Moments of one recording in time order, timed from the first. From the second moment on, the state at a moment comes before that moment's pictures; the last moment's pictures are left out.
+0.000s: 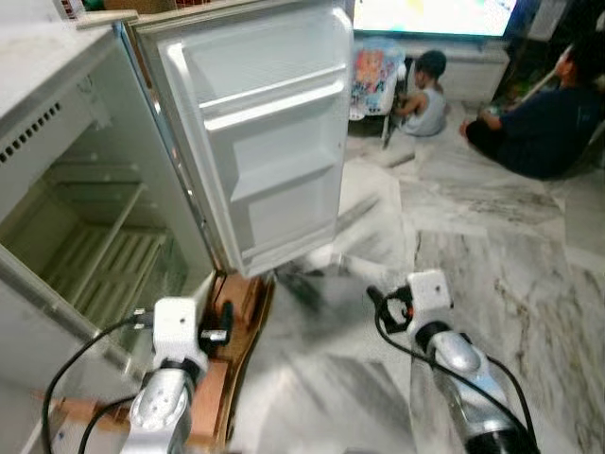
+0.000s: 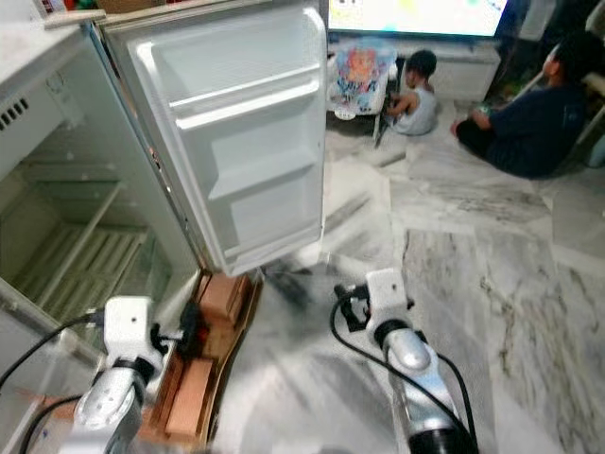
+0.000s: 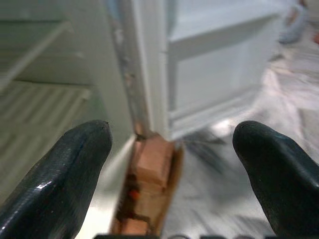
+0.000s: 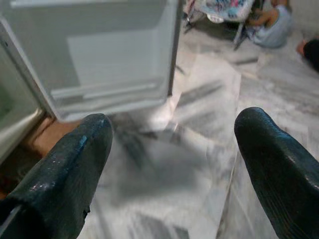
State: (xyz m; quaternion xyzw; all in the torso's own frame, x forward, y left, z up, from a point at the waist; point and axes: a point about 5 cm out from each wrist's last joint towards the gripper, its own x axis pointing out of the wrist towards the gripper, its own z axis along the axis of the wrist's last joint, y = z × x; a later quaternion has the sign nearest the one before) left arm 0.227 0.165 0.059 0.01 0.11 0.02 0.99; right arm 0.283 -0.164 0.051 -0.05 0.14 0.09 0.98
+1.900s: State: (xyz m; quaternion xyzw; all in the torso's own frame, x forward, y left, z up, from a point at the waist) left arm 0.247 0.128 0.066 0.03 0.07 -0.05 1.00; right arm 0.283 -0.164 0.063 -0.01 0.08 0.05 1.00
